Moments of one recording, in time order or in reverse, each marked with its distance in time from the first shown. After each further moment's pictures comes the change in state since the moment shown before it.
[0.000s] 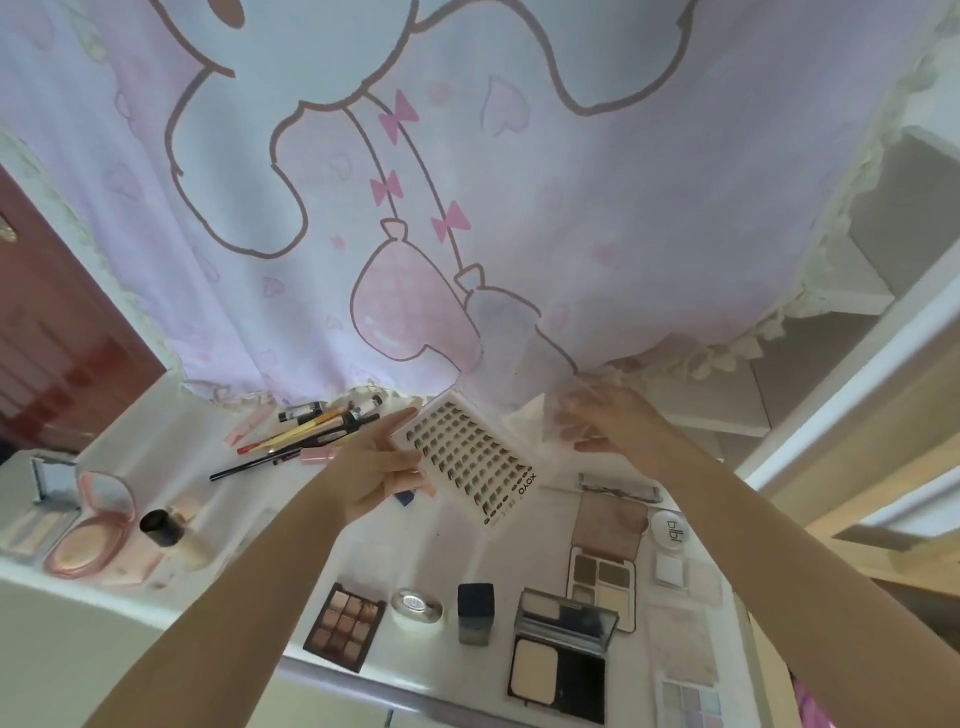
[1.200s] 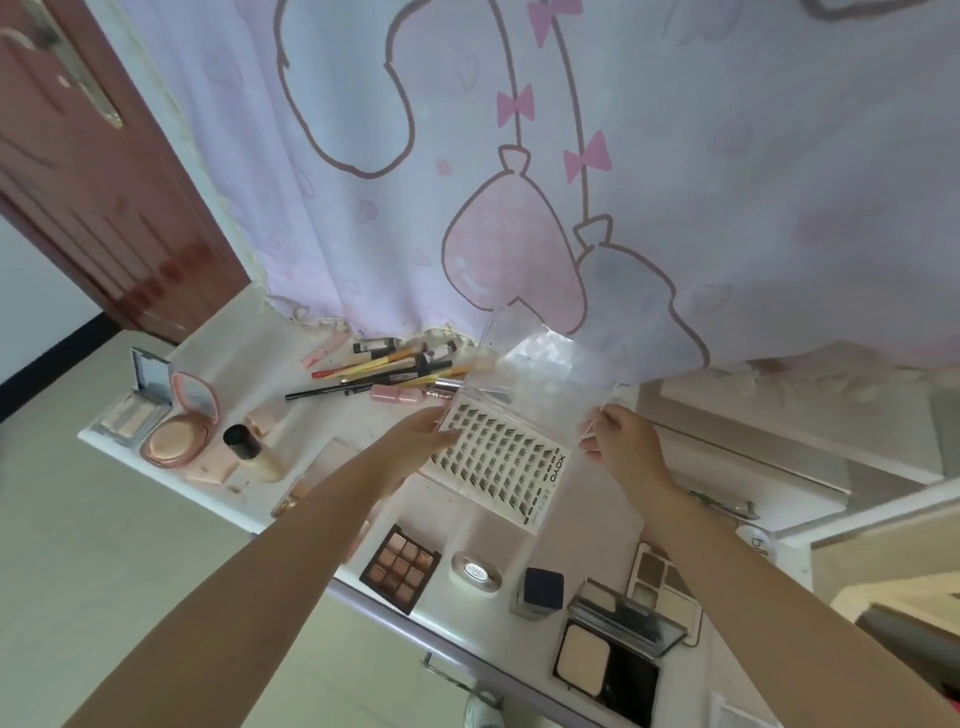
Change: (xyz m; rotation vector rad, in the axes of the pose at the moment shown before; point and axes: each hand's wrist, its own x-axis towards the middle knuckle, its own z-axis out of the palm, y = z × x) left_hand -0.001 -0.017 -0.038 0.489 0.205 -0.121; right_hand 0.054 0.055 0.088 -0.117 0.185 -0.006
